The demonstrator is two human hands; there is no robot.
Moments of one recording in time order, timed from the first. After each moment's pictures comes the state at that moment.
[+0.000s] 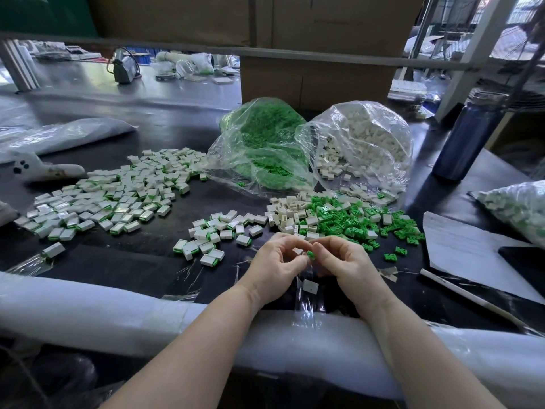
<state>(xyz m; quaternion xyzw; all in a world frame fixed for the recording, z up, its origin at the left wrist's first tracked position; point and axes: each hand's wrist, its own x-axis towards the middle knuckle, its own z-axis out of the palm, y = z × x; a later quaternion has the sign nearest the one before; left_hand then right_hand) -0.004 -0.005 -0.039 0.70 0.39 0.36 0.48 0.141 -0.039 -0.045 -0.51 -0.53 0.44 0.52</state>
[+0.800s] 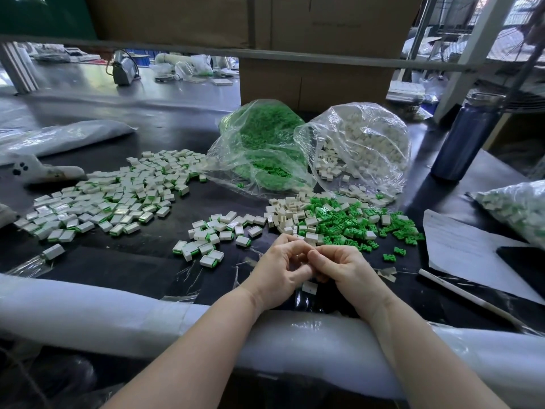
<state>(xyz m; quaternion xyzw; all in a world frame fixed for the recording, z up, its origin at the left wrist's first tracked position) -0.001 -0.007 -0.041 0.75 0.35 0.34 0.45 0.143 -0.038 -0.047 -0.49 -0.55 0.48 0.47</state>
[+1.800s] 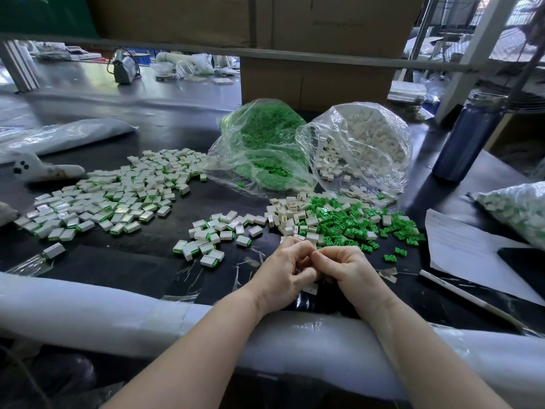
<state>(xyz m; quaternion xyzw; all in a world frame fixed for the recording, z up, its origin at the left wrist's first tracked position) 0.002 -0.006 -0.045 0.79 0.34 0.31 0.42 0.143 -0.040 -0.045 -0.48 -0.53 0.50 0.49</state>
